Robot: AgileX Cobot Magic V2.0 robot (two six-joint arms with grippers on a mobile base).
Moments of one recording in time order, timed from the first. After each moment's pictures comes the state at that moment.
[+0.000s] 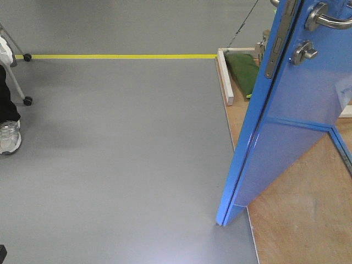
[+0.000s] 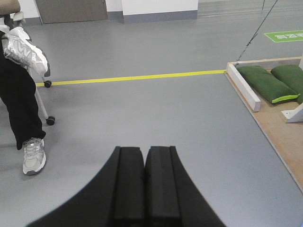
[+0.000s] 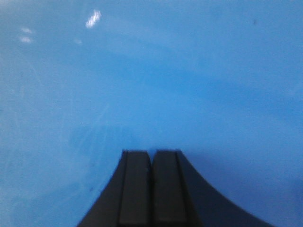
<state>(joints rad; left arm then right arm) -0.03 -0.02 0.03 0.07 0.36 -0.05 -0.22 1.62 -1.59 1.30 0.39 0.00</state>
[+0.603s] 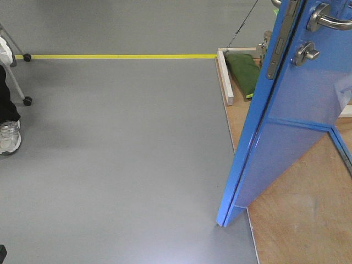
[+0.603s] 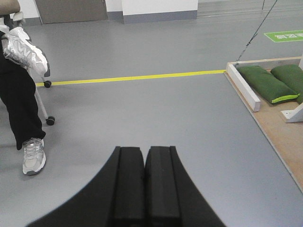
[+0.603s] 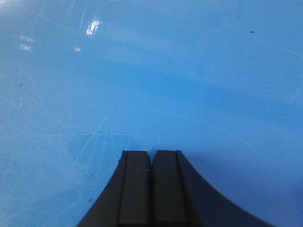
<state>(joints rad) -0.03 -0.02 0.03 0.07 0.36 -0.05 -0.22 1.63 -1.59 1.30 0.38 0.00</state>
